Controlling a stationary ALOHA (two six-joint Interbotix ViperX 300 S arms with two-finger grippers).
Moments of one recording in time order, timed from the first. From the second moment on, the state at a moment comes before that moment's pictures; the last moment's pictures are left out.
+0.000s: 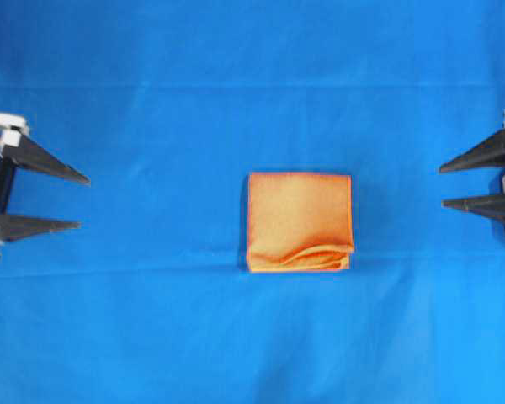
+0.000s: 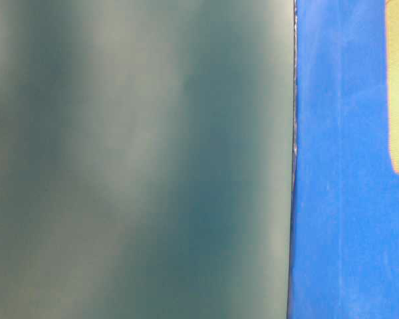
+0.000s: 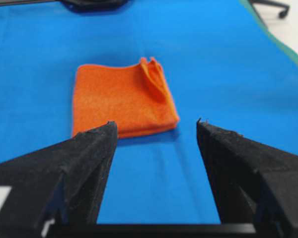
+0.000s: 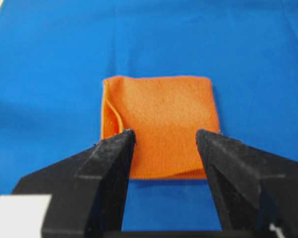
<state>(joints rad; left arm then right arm) -0.14 -1.01 1.30 -0.03 -0.12 0.07 0.08 -1.16 1.31 -0.29 0.14 0.40</state>
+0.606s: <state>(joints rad) -0.08 -1.12 1.41 -0.03 -0.12 0.06 -0.01 -1.16 1.41 -0.28 0.02 0.41</state>
